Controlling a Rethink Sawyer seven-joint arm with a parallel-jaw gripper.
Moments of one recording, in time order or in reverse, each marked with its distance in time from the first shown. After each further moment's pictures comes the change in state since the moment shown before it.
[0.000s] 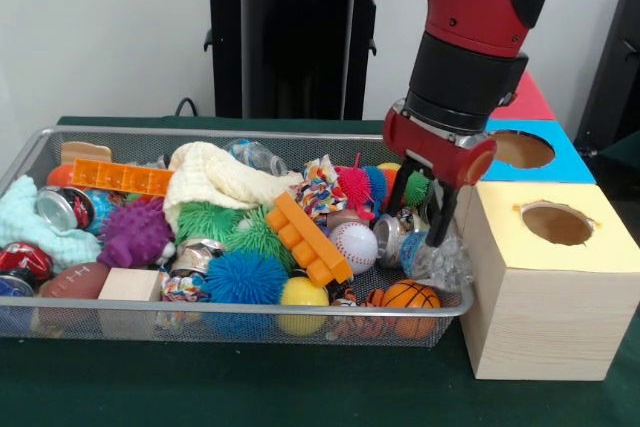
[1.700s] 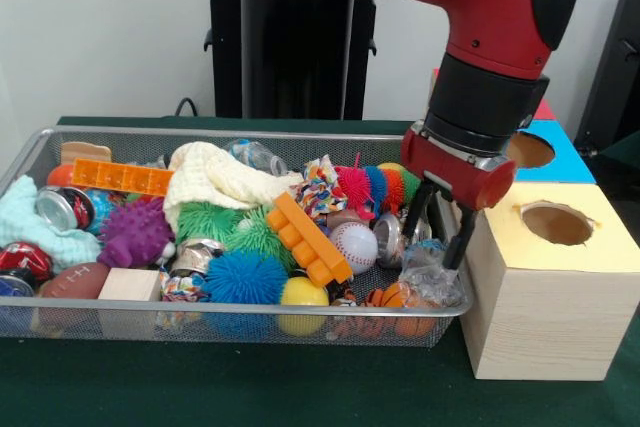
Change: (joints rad) arm 0.035 0.066 -0.037 -0.065 0.074 -0.001 0.000
